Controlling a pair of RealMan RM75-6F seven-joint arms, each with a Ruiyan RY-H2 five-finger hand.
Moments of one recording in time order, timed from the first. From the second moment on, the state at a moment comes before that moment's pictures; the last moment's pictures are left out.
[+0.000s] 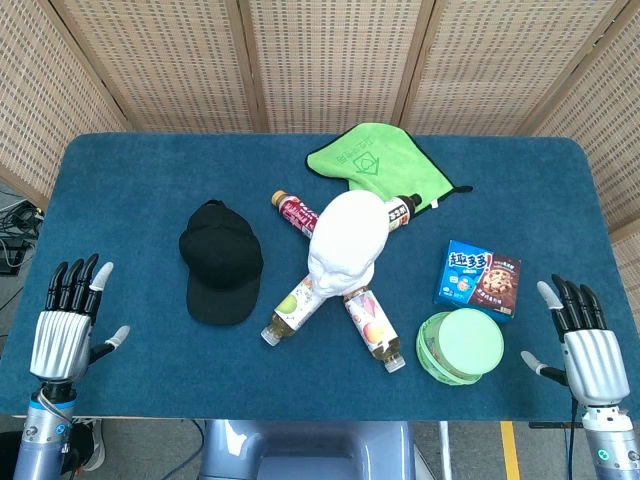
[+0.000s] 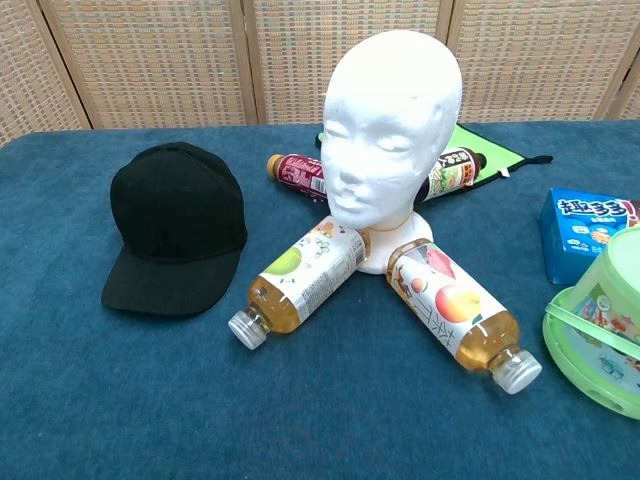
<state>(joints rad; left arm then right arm) -0.15 -1.43 -0.09 -1.51 1.66 1.65 0.29 0.08 -1.23 0.07 -1.48 -1.62 1.61 0.05</state>
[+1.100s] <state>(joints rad) -0.16 -1.43 -0.07 -1.52 1.67 1.63 0.30 0.08 -1.23 0.07 -1.48 -1.61 1.61 0.05</state>
